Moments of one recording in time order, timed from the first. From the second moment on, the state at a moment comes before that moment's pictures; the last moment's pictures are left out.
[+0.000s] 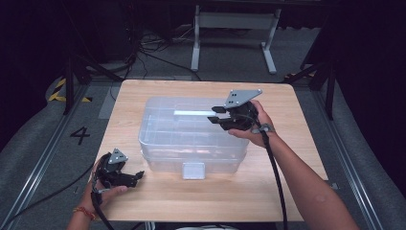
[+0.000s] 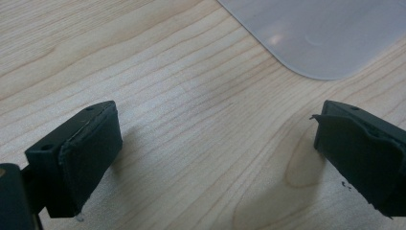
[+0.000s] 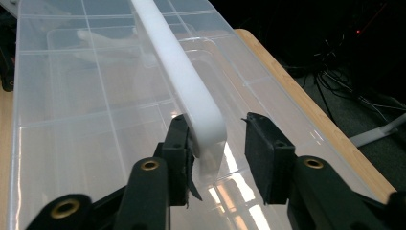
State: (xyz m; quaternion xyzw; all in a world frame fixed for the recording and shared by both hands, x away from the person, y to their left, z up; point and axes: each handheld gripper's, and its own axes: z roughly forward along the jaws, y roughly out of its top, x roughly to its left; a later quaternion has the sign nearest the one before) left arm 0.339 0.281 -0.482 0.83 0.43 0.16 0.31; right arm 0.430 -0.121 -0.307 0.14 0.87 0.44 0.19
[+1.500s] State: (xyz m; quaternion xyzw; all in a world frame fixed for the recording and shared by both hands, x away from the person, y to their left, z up) left arm 0.318 0.282 -0.414 0.79 0.40 0.23 0.41; right arm 0.443 -0.113 -0.285 0.15 0.88 0.42 0.19
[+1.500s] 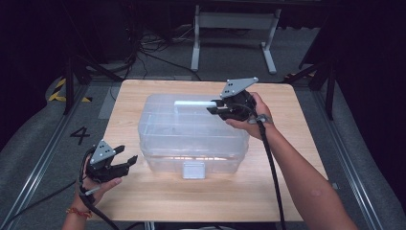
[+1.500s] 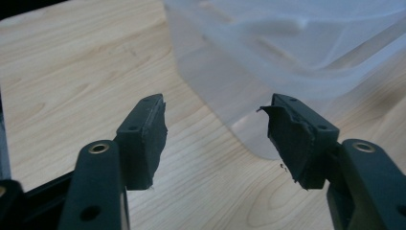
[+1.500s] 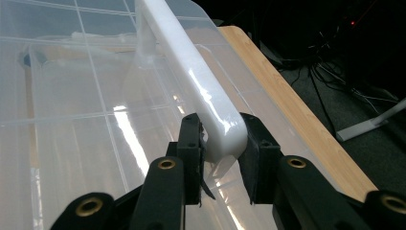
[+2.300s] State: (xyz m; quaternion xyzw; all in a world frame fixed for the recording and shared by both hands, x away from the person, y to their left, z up) left arm 0.316 0.250 -0.392 0.81 0.34 0.22 0.43; right arm 0.444 -0.108 -0.279 0.15 0.88 0.40 0.21
